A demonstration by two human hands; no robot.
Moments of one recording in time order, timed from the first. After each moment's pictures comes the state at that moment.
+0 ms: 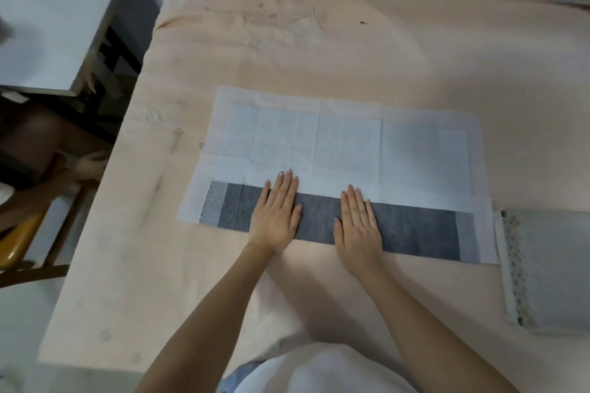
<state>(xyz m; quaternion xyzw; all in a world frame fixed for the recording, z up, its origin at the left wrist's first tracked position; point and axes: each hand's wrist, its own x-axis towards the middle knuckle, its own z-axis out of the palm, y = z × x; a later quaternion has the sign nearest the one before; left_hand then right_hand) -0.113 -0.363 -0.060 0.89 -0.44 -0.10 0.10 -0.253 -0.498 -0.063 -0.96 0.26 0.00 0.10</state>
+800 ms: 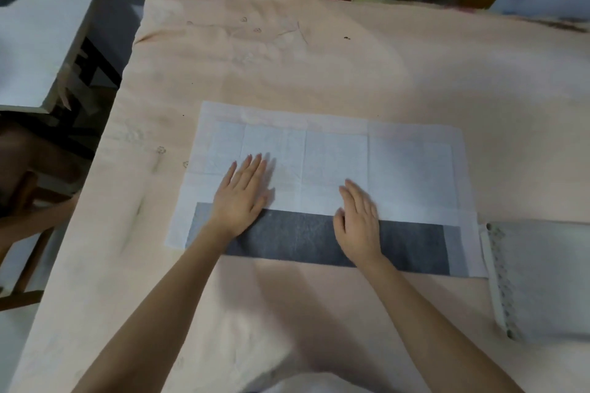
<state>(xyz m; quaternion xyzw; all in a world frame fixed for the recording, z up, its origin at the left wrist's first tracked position) -0.027 -0.362 -0.029 0.87 -0.49 -0.06 0.10 -0.218 -0.536 -0.040 -0.94 0.29 -0.09 0.17</state>
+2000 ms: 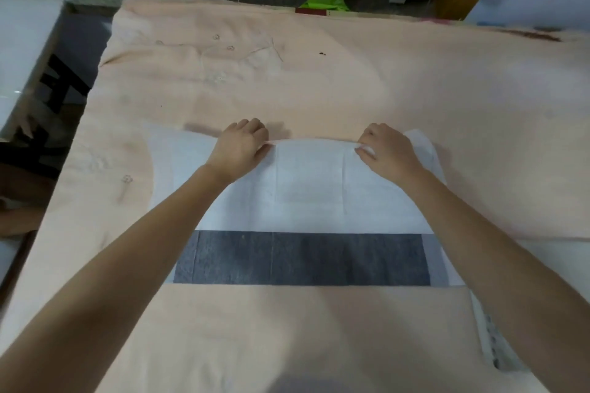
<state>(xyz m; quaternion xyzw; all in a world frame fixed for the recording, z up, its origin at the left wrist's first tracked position) 0.053 -0.487 0.018 0.82 -0.56 0.03 0.13 -0.149 -0.730 0.024 -0.98 0.15 -0.06 0.06</state>
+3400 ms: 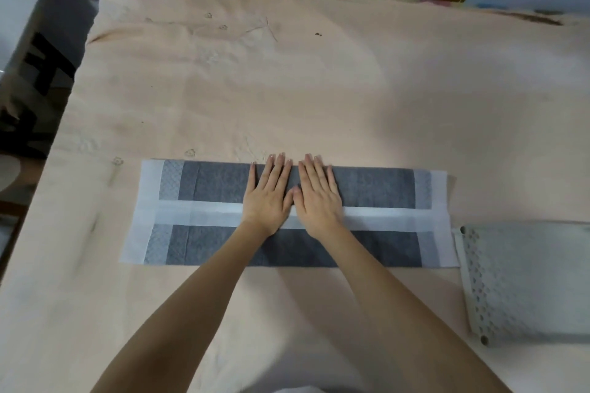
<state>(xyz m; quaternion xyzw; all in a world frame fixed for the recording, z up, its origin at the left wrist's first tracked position) -0.075 -0.469 -0.060 0.88 -0.46 -0.09 0.08 -0.163 -0.567 -0.042 -0.97 0.24 0.05 0.07</state>
